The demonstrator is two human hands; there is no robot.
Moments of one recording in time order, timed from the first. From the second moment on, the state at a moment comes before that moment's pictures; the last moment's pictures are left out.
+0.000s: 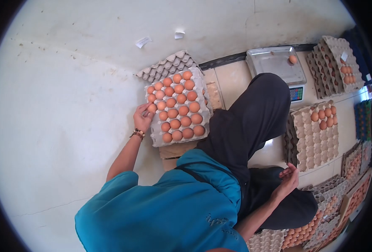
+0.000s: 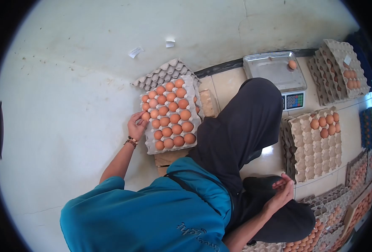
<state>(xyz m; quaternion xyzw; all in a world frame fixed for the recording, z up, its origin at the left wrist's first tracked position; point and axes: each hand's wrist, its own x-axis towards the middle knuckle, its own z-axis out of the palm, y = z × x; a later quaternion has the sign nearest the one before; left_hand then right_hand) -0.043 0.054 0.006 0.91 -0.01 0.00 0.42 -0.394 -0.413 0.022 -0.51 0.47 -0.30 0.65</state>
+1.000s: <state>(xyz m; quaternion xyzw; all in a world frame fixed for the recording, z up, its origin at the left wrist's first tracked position) 0.096 -0.547 -0.036 0.68 -0.71 -0.04 0.17 -0.366 -0.424 0.032 -0.52 0.57 -0.24 0.59</state>
